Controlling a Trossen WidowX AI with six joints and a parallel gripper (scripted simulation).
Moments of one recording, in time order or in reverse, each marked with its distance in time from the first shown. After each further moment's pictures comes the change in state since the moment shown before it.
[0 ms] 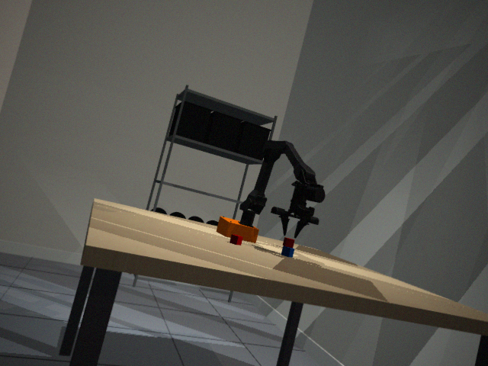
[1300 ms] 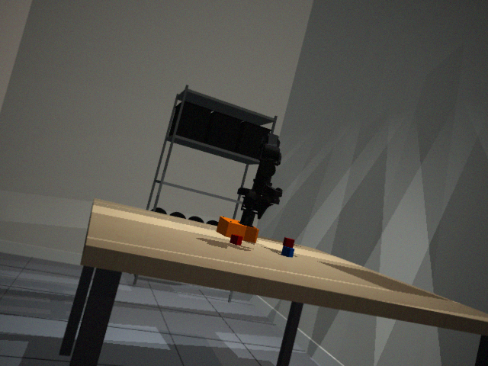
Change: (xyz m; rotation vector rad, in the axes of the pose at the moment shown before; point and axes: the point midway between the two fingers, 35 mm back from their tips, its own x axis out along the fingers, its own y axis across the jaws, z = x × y) arm -0.040 -0.168 0.024 -0.575 -0.005 -0.013
